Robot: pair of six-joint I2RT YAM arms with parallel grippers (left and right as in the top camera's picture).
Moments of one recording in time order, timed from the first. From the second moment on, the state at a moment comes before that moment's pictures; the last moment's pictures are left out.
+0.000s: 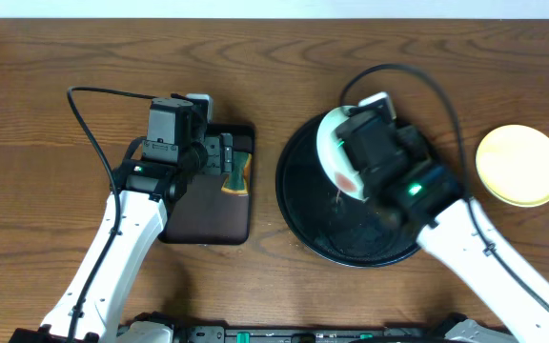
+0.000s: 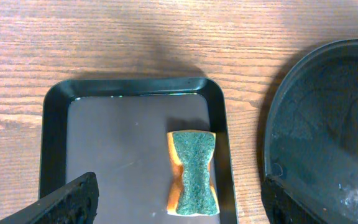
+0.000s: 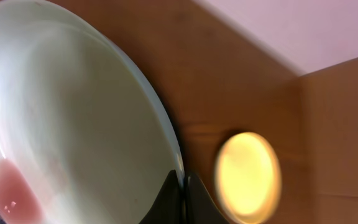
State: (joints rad) left arm -0.19 1.33 0.97 -0.53 0.10 -0.15; right arm 0.67 1.37 1.22 -0.86 0.75 0.06
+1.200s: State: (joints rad) left arm -0.19 1.33 0.97 -0.53 0.10 -0.15; right arm 0.96 1.49 1.22 -0.85 1.30 0.27
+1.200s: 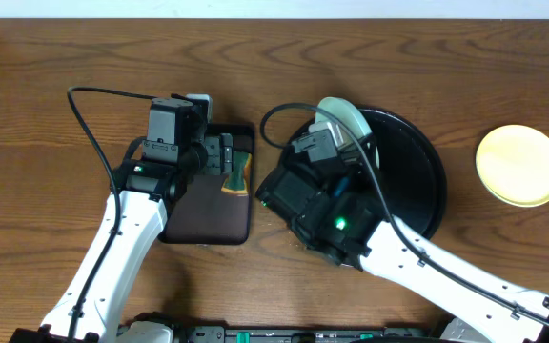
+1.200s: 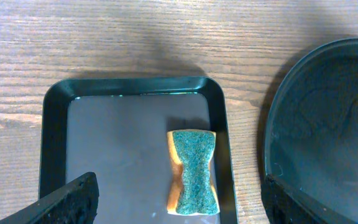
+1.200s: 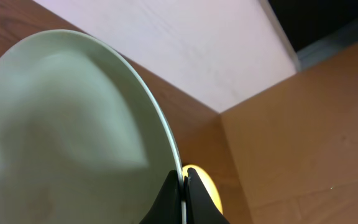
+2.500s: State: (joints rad) left arm -0.19 1.33 0.97 -0.53 0.10 -0.15; right arm -0.74 1.61 1.22 -0.62 -0.23 0.22
